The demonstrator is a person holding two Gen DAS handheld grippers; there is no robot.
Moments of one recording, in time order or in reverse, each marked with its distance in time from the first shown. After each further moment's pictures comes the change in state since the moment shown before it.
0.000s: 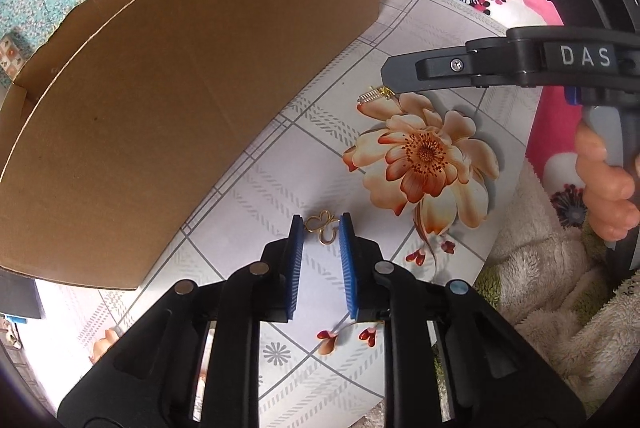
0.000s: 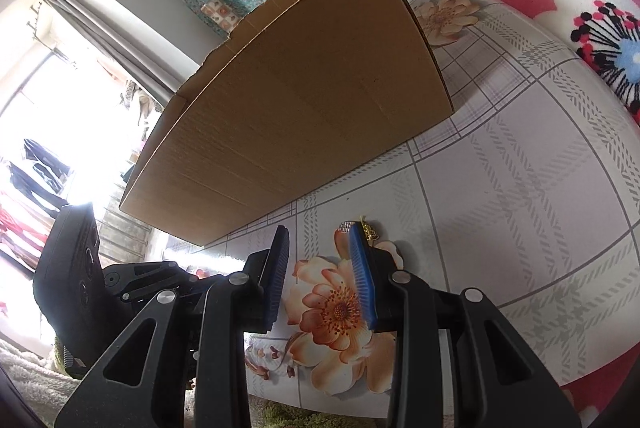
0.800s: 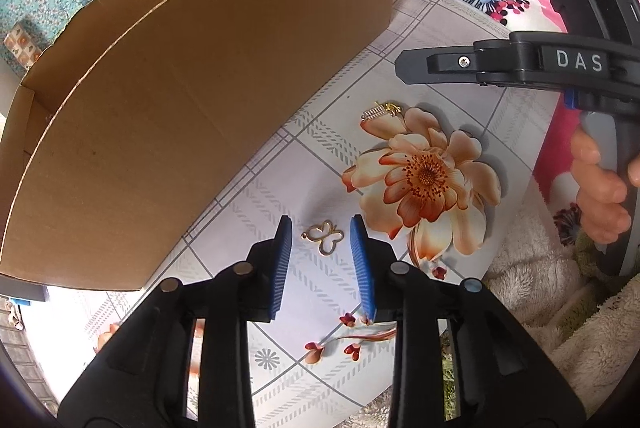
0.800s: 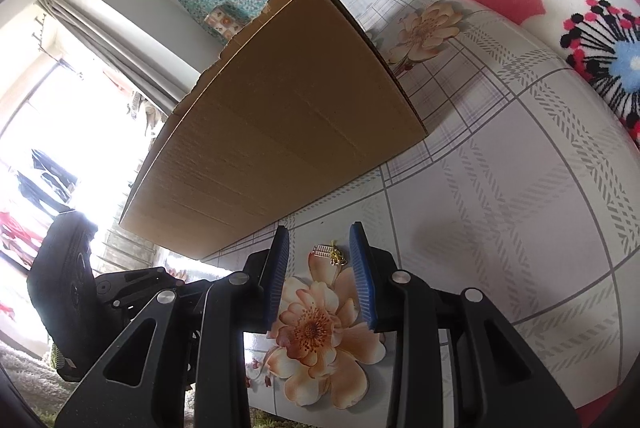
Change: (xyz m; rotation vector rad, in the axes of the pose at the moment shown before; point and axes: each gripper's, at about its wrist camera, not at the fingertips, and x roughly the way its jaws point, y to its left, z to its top) left arm 0.009 -0.015 0.025 -0.058 0.031 0.051; right arm -0.013 -0.028 -0.007 0.021 -0.030 0.038
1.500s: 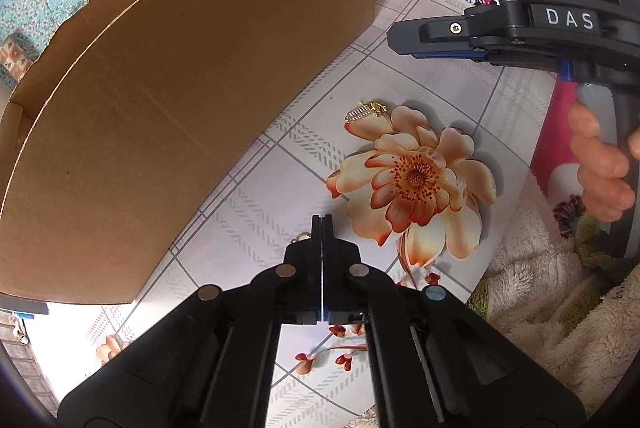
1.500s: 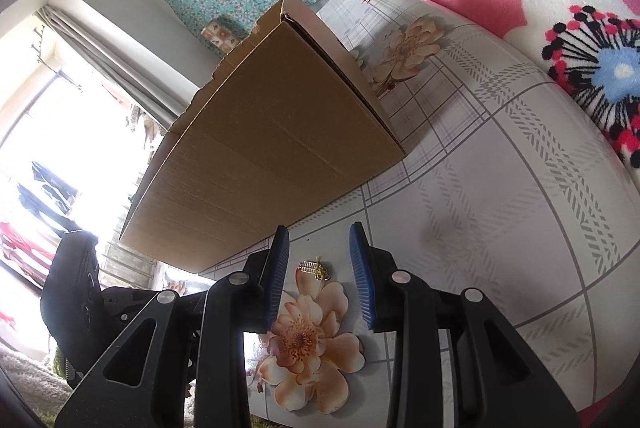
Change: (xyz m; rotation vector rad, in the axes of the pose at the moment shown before) left arm 0.006 -0.010 0.003 0.038 -0.009 -0.017; right arm -0.016 -0.004 -0.005 0.020 -0.043 -0.006
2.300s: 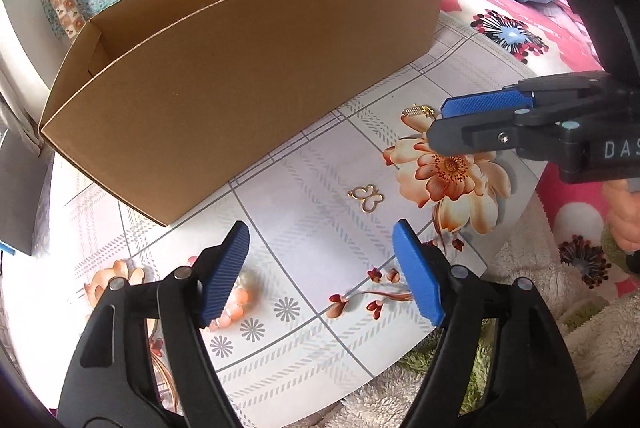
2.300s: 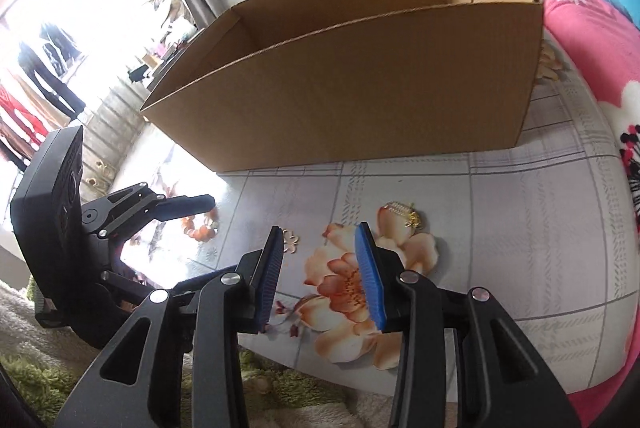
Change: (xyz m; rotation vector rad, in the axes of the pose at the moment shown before) left arm -0.038 0.030 -0.064 -0.204 -0.137 0.078; right arm 0.025 0.093 -0.022 -0.377 0.288 -0.074
